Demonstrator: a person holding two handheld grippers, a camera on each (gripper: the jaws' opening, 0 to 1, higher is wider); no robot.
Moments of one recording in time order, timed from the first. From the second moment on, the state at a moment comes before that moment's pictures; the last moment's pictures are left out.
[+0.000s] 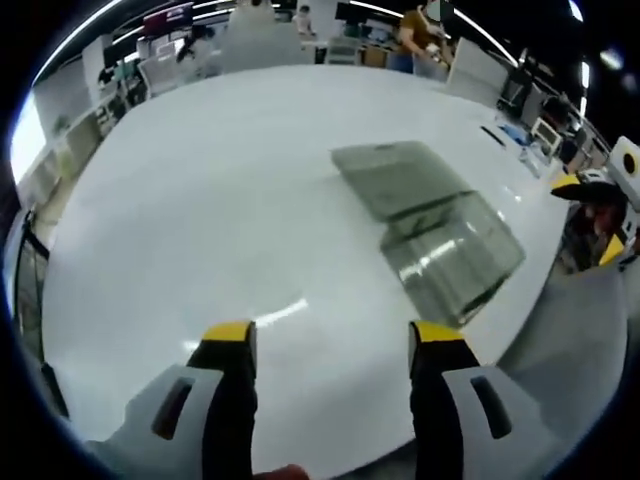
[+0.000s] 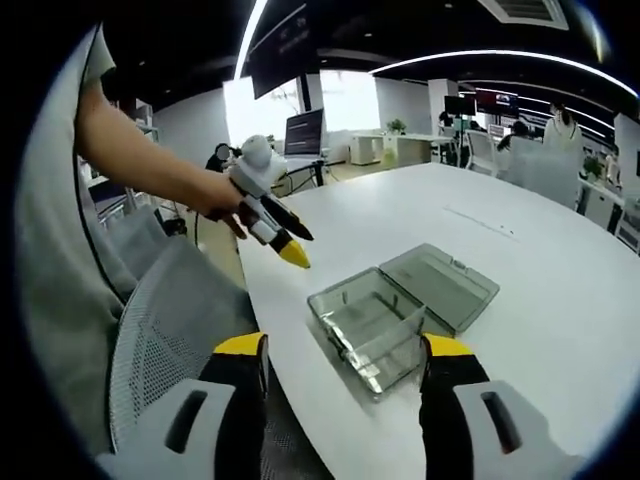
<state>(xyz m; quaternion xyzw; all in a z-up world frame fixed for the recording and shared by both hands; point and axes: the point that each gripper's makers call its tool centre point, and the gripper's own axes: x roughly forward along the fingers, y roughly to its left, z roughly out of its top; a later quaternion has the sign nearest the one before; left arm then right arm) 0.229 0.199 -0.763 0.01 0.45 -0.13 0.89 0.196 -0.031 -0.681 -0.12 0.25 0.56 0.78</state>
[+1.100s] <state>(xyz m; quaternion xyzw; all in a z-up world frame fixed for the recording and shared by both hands) 0.255 0.222 -0.795 0.02 0.50 -0.07 0.86 0.202 -0.032 -0.681 -0.12 0.25 0.57 0.78</state>
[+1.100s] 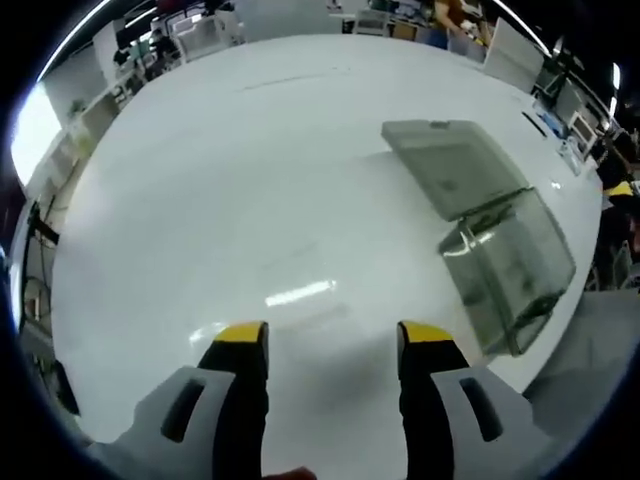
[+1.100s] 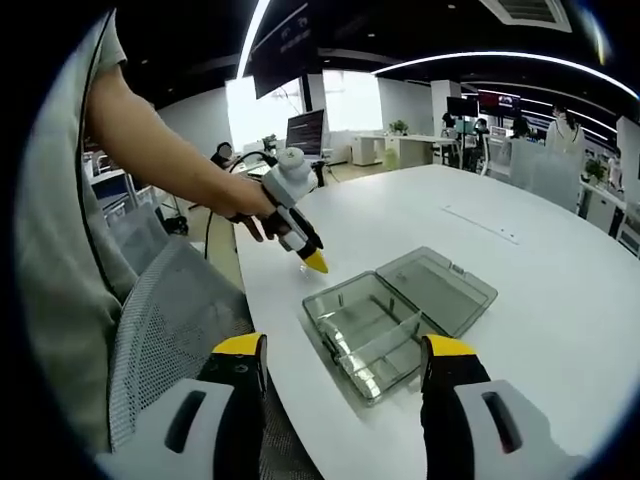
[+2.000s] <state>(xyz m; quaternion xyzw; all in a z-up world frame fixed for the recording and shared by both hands) 0.265 0.234 -0.812 0.03 0.54 -0.03 0.84 0.205 -0.034 -0.680 -0.11 0.25 0.57 0.78</state>
